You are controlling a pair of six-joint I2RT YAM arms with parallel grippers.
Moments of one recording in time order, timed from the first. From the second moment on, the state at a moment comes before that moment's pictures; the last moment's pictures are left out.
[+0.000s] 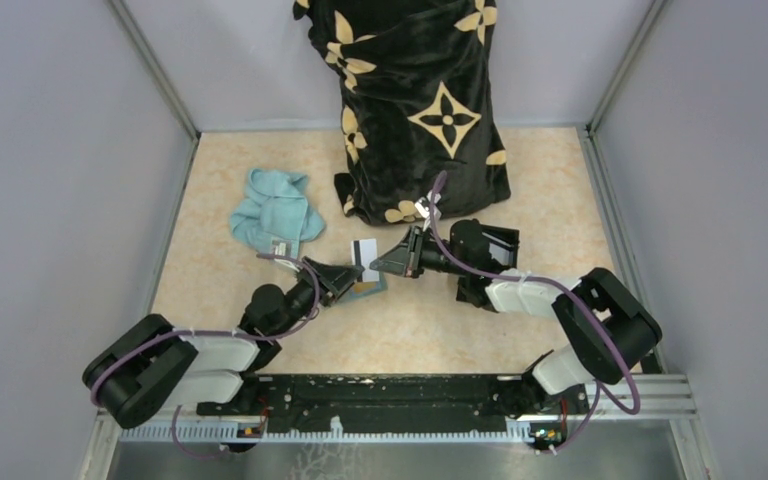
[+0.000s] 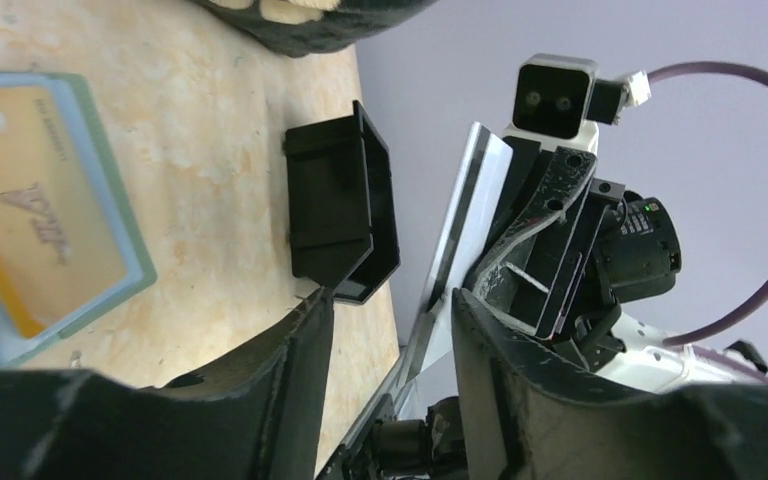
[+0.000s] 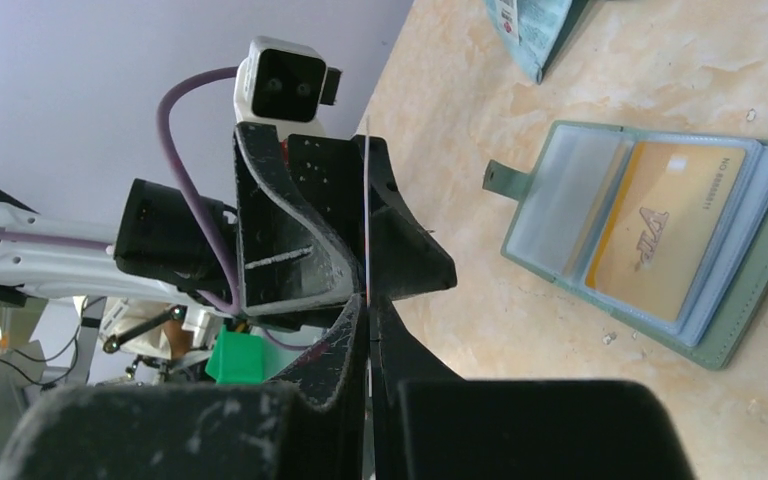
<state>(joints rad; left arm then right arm) -0.70 1.25 0.07 1.22 0.03 -1.31 0.66 1.45 0.56 0.78 -0.60 0.96</state>
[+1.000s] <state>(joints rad) -0.70 0.88 0.16 0.18 -0.37 -1.23 0.71 1.82 1.04 0.04 -0.49 0.61</state>
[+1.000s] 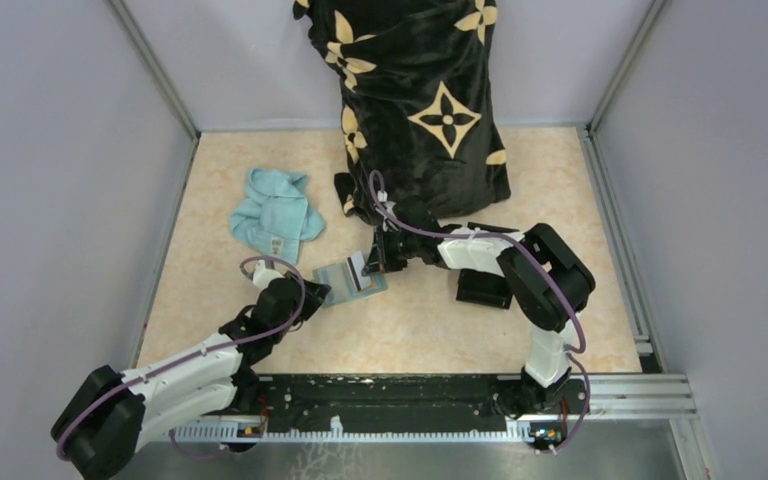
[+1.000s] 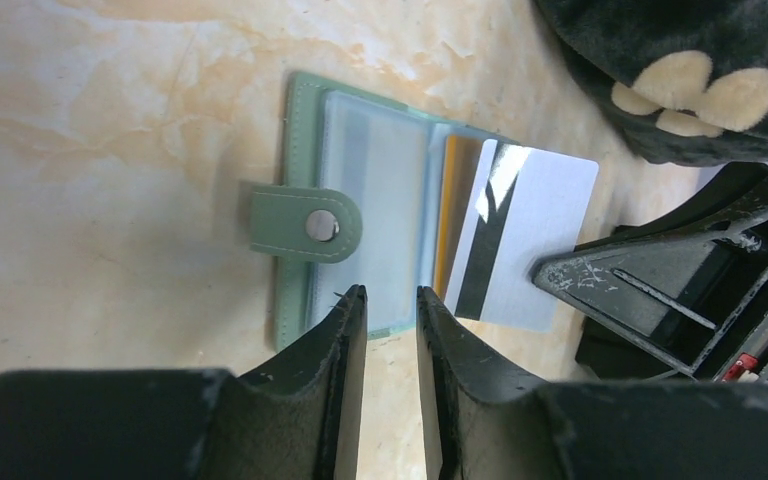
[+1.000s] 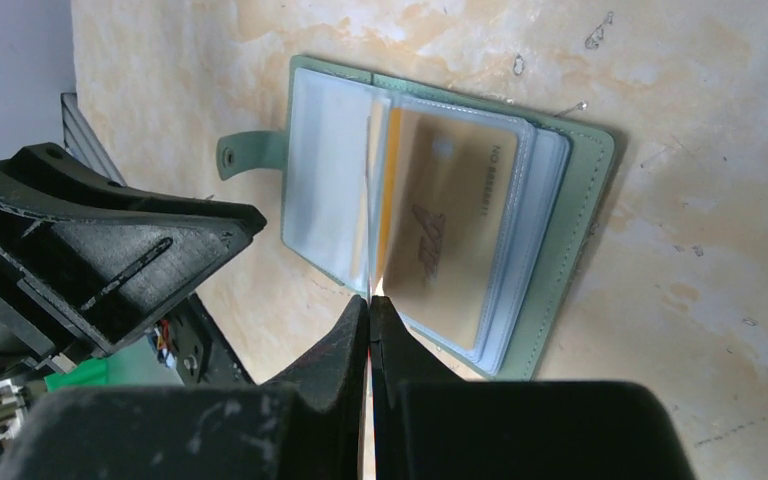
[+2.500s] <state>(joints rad) -0.70 0.99 0.18 0.12 -0.41 -1.25 0.72 1.95 1.07 0.14 -0.56 0.67</state>
